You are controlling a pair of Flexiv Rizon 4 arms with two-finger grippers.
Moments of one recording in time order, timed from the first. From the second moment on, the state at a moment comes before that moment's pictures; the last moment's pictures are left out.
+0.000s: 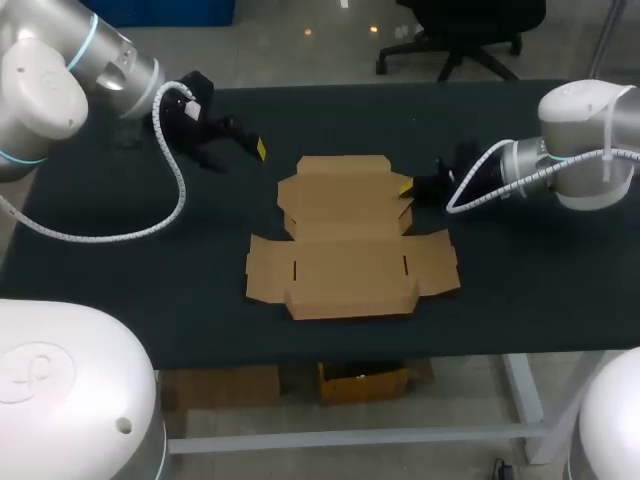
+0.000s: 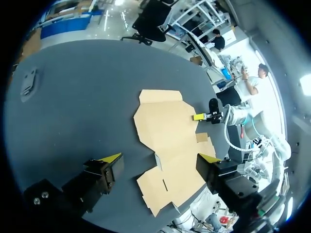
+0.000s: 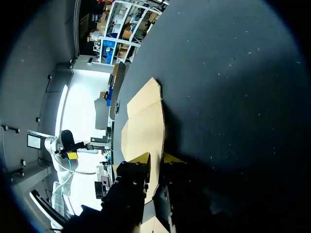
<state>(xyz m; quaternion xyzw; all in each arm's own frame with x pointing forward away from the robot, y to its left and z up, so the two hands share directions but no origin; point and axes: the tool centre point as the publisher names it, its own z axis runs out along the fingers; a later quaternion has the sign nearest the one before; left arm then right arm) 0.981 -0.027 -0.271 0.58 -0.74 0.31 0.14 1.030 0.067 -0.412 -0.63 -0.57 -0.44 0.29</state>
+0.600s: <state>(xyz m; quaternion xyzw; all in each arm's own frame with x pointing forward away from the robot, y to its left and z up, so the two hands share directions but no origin) 0.981 -0.032 -0.272 0.57 -0.74 0.32 0.15 1.029 0.066 -0.400 -0.60 -0.58 -0.48 0.28</state>
